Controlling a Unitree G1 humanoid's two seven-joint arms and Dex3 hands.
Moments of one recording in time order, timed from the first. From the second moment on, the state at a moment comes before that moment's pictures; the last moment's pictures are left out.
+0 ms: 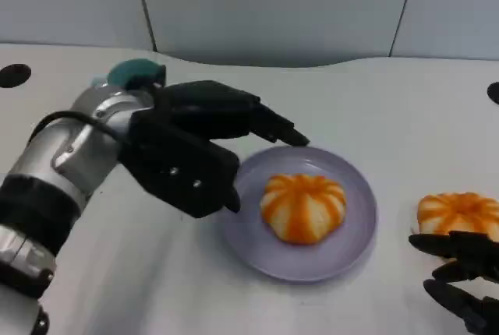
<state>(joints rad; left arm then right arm) -0.84 0.35 -0.43 0.67 0.46 -0.62 -0.57 0.29 -0.27 -0.01 -0.20 -0.26 -0.07 0.11</state>
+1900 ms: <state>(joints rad) -0.11 0.25 -0.07 0.34 0.05 -0.03 -0.34 0.27 -0.32 -0.06 -0.05 -0.21 -0.20 0.14</state>
